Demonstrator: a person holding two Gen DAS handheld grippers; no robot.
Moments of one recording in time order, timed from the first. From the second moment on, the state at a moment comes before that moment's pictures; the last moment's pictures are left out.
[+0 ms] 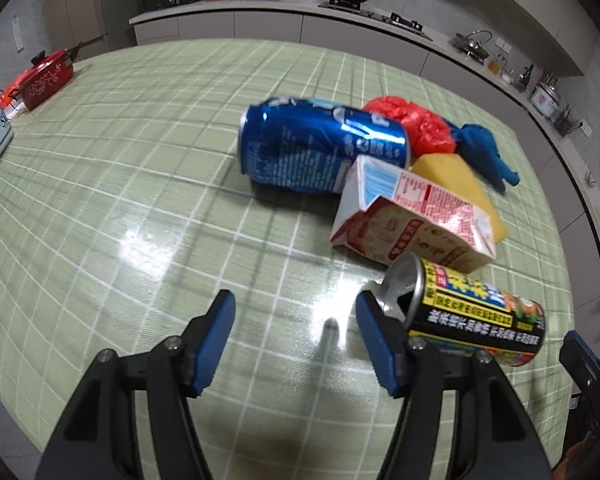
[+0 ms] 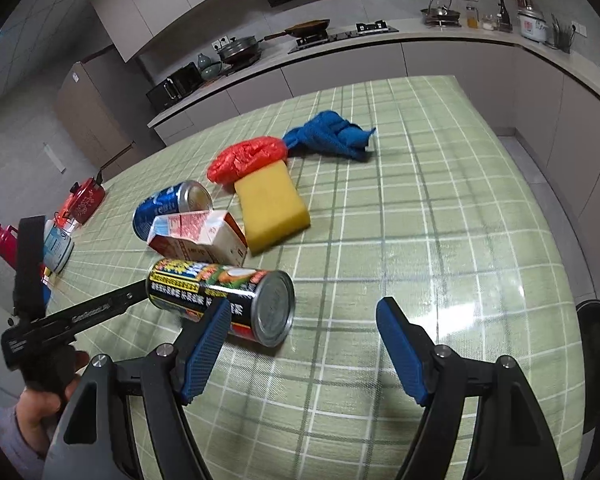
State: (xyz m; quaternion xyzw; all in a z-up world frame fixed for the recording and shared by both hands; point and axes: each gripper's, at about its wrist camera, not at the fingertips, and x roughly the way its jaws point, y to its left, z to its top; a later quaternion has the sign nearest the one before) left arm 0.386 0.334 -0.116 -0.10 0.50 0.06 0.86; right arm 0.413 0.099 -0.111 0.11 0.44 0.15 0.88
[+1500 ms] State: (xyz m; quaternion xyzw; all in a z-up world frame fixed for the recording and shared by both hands) left arm 0.395 0.364 -0.110 -0.14 0.45 0.11 0.87; right arm 0.412 0.031 -0.119 0.16 0.43 0.09 0.89
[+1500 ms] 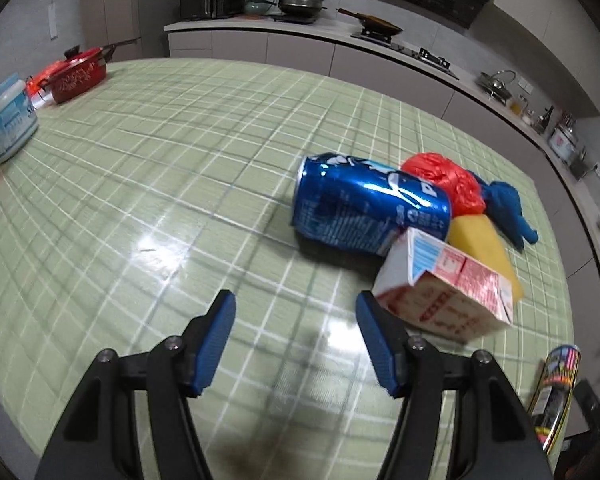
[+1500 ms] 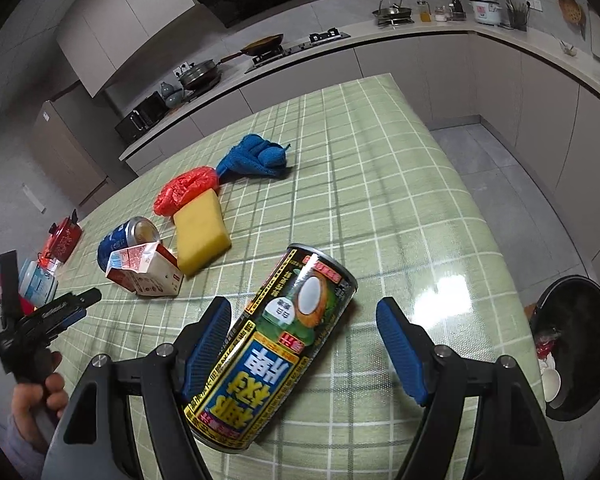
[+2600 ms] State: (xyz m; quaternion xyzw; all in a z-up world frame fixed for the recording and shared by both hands) left arm 0.372 0.295 -0.111 -0.06 0.49 -0.10 0.86; right arm 0.376 0.038 -0.108 0.18 0.41 -0.01 0.89
